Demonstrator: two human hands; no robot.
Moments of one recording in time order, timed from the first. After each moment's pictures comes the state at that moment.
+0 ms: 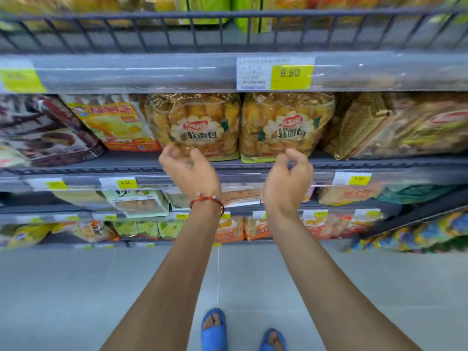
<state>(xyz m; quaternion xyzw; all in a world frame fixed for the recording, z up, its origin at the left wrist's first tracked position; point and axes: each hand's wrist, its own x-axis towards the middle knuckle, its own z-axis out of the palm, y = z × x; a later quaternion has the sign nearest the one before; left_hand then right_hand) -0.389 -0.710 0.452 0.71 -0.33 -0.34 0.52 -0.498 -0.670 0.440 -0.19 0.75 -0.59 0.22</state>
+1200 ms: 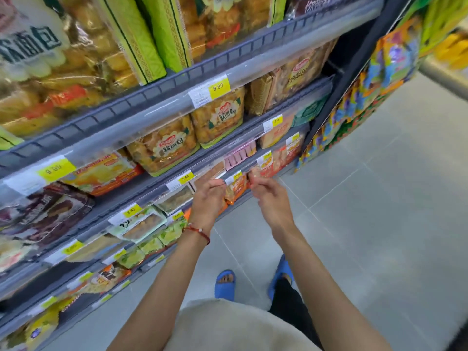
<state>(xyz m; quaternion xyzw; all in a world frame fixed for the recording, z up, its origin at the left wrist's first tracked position) -0.300 -0.614 0.538 0.50 -0.55 -0.65 0.15 -0.388 -0.508 0.525 -0.03 0.72 -0.62 0.32</state>
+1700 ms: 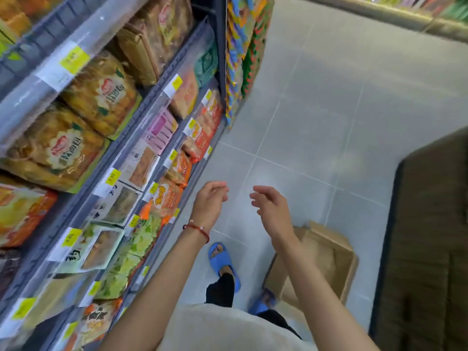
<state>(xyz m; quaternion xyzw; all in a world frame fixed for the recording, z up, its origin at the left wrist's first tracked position) -0.279 -0.485 0.487 0.33 -0.69 -0.64 -0.10 -0.276 -0.333 0.494 0.19 0.72 -0.63 0.21</state>
